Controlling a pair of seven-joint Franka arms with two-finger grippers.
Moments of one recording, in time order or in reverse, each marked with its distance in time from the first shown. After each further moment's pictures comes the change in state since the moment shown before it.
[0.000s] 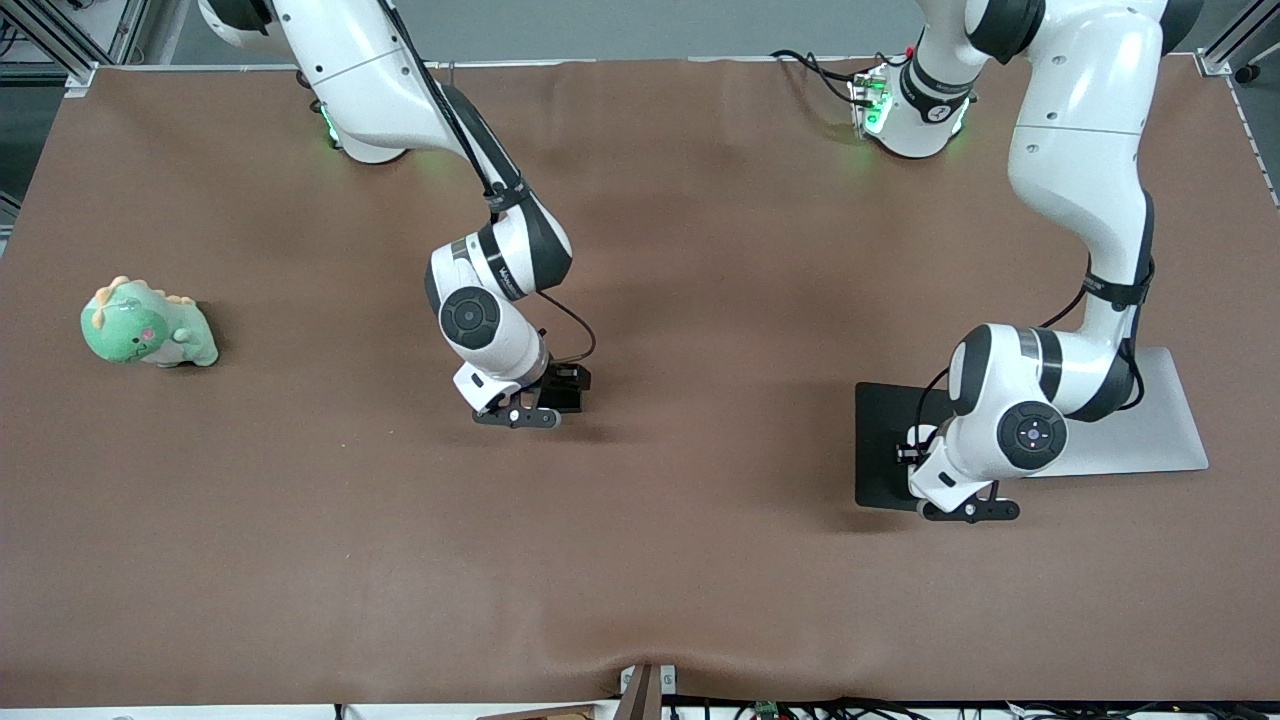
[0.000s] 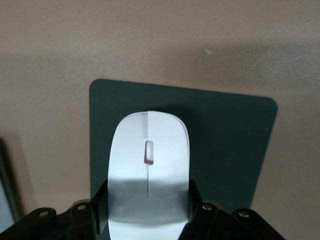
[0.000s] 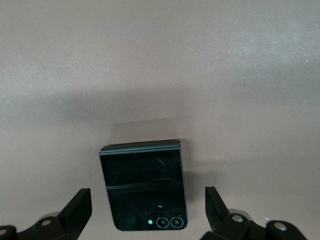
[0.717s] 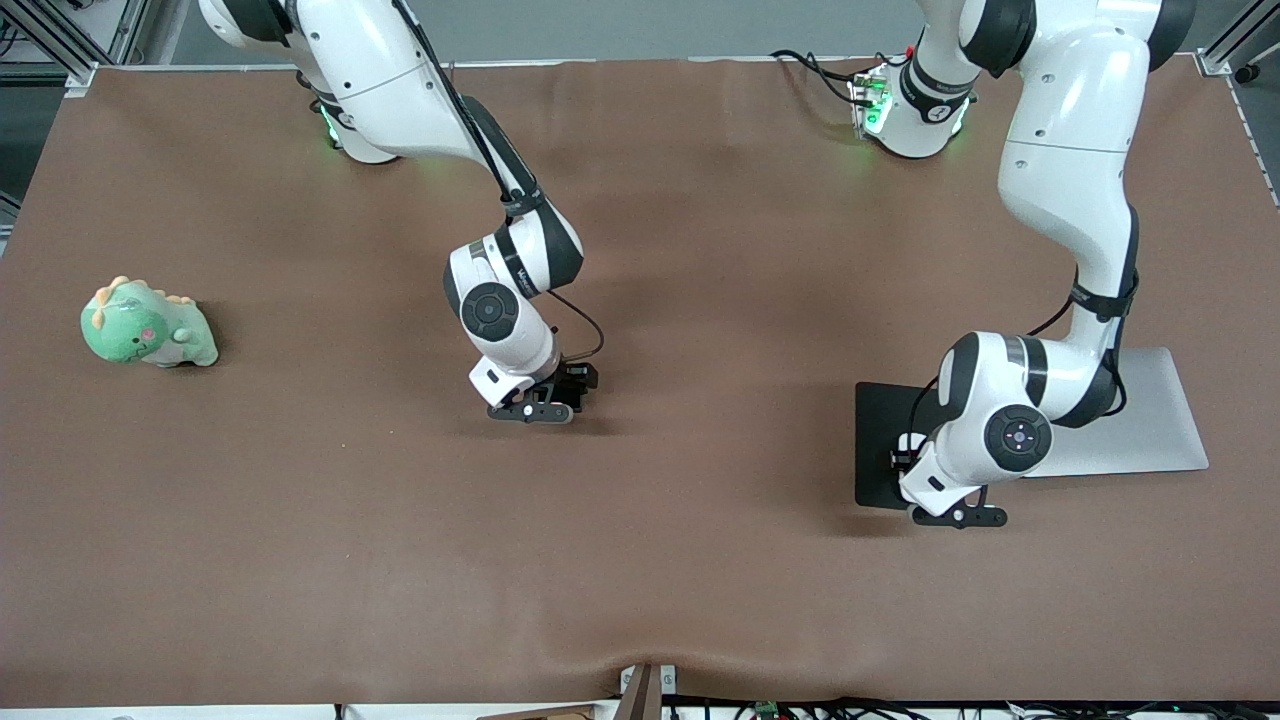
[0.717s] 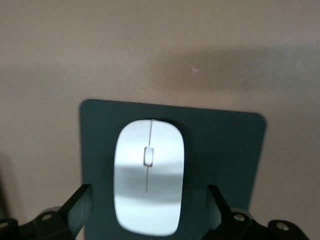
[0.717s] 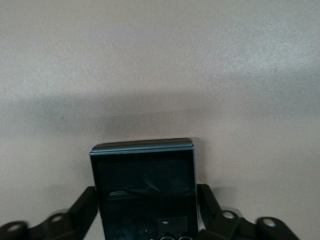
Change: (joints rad) left arm -0.001 -0.008 -0.004 0.025 0.000 0.005 0.022; right arm 0.039 0.040 -0.005 -0.035 -0.003 0.097 -0.001
